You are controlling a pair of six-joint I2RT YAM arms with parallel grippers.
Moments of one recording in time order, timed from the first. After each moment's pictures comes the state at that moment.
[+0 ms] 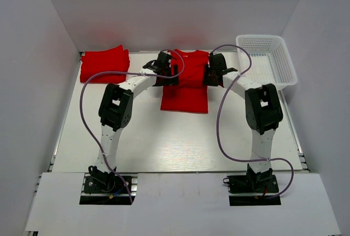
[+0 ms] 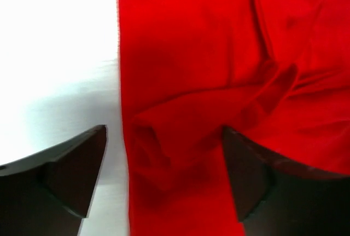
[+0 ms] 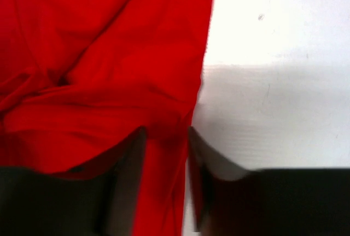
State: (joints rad) left arm -0.48 2.24 1.81 -0.47 -0.11 -0.41; right arm 0.36 2.04 1.48 -0.27 0.06 0.34
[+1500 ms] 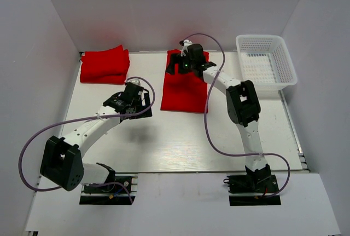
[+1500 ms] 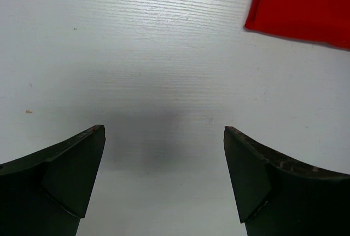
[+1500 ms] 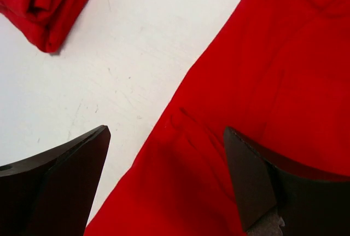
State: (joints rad) left arm -0.48 1.32 0.94 -0.60 -0.23 -0.50; right arm 0.50 2.32 1.89 -0.08 -0.31 0.29
